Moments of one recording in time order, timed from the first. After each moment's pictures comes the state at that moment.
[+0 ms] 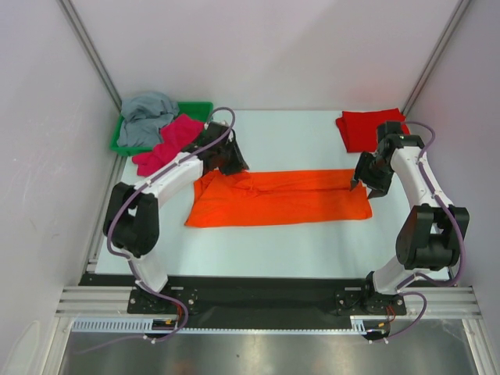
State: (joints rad) left arm -0.46 1.79 1.39 -0.41 0.10 -0.74; right arm -0.05 1.59 1.38 -1.08 -0.07 0.38
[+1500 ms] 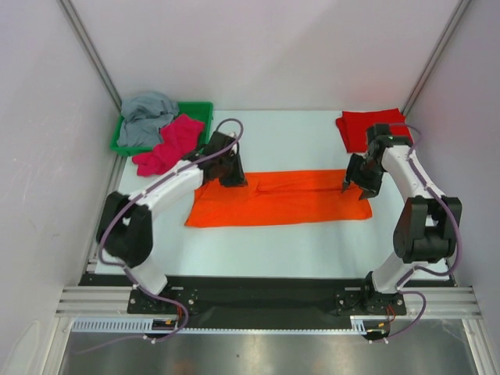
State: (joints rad) left arm -0.52 1.72 1.32 -0.51 0.10 -0.61; right arm -0.01 1.63 1.36 -1.04 -0.10 0.38
